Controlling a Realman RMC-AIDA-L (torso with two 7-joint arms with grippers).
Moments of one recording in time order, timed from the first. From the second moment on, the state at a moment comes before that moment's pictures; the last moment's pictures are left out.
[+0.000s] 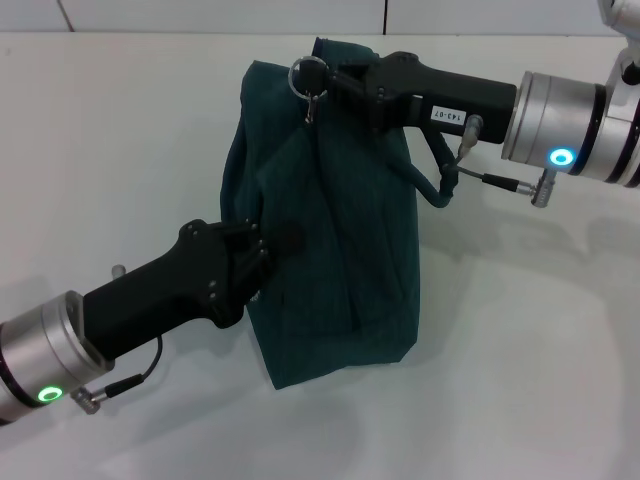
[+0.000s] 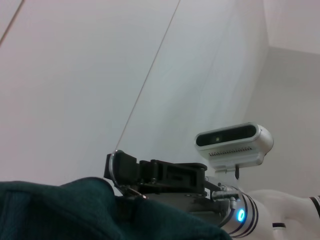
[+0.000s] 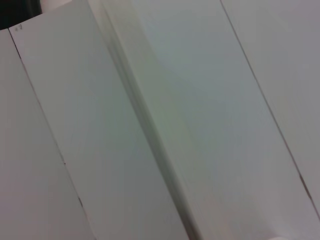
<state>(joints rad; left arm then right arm) -0.29 -2.09 1.08 0.32 1.25 1.75 -1.06 0.79 2.03 -1.66 -0.45 -0.79 -1.21 1.36</state>
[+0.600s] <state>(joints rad) -0.30 -2.09 1.11 0.32 1.25 1.78 -1.05 0.80 2.02 -1.66 -0.46 -0.79 -1.17 1.35</state>
